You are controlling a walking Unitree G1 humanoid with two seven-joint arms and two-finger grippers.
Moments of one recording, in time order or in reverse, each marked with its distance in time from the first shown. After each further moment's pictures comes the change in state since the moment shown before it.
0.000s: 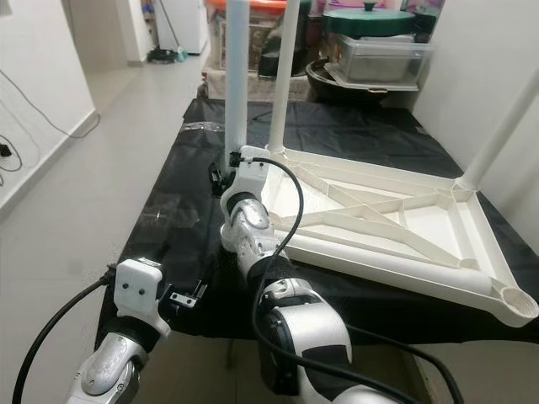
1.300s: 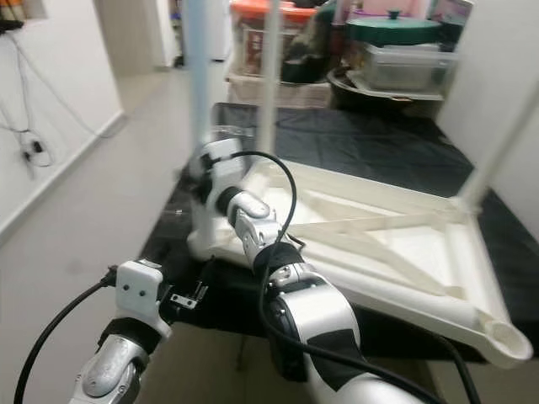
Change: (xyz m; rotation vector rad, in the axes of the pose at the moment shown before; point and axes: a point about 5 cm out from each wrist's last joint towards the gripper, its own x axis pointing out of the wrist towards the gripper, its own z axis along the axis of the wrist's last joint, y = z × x) left arm -0.002 -0.002 -0.002 -0.006 0.006 -0.003; right arm -0.005 -0.019 0.001 -0.240 -0.005 -0.345
